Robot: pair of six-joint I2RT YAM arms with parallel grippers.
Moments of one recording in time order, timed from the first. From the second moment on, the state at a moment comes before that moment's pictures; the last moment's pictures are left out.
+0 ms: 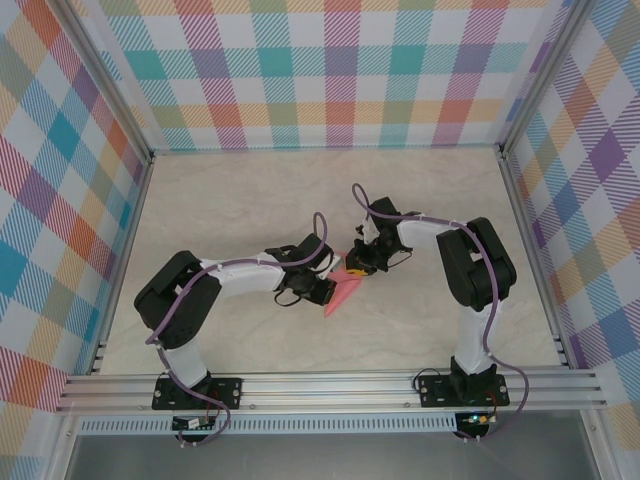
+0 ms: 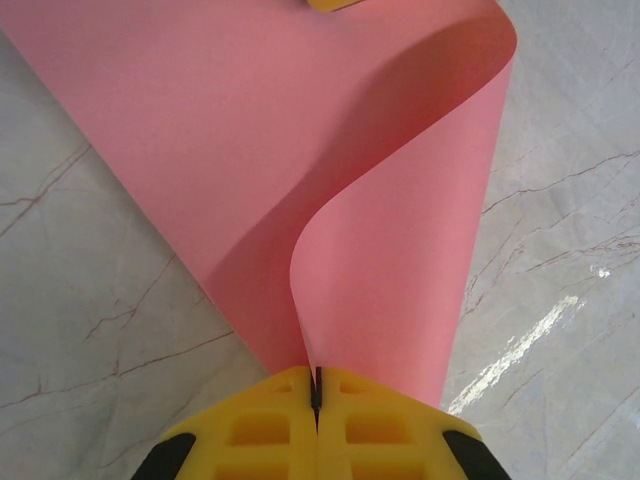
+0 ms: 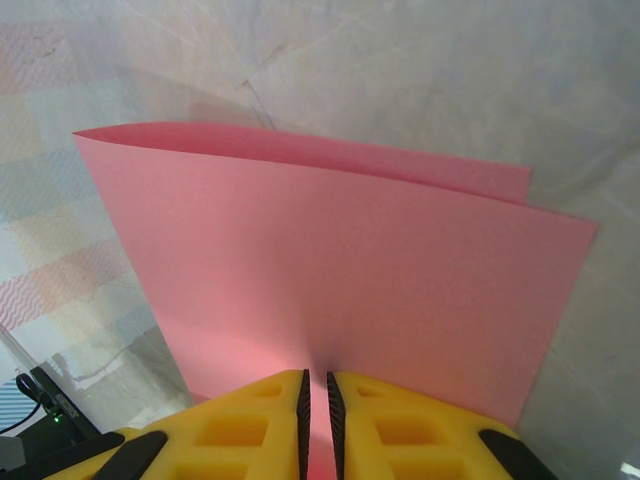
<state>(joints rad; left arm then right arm) -0.79 1.76 0.99 -0.37 0.22 -0.29 0.44 1.96 1.16 -0.52 -0.62 0.50</state>
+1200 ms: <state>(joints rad) -0.78 1.78 0.99 -0.37 0.24 -0.28 0.50 1.70 0.88 -0.33 -0.73 0.71</state>
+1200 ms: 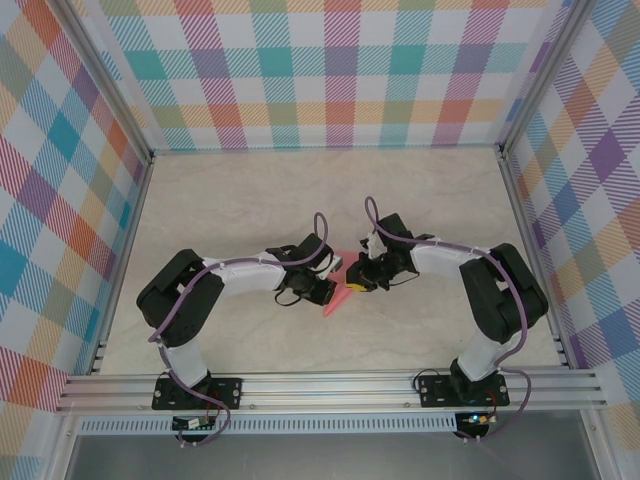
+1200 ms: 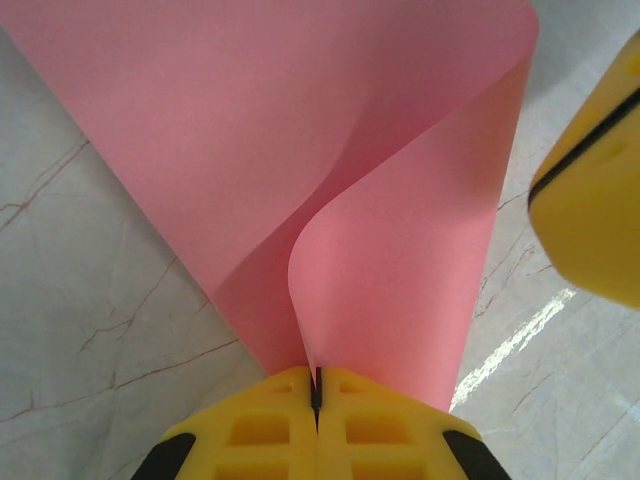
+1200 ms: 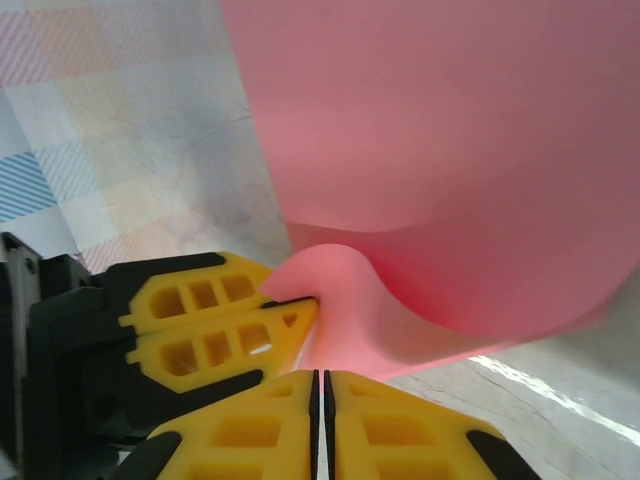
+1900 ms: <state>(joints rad) -0.78 1.78 1.00 -0.37 0.24 -0.26 0.52 1.81 0.89 -0.28 -0.72 0.74</state>
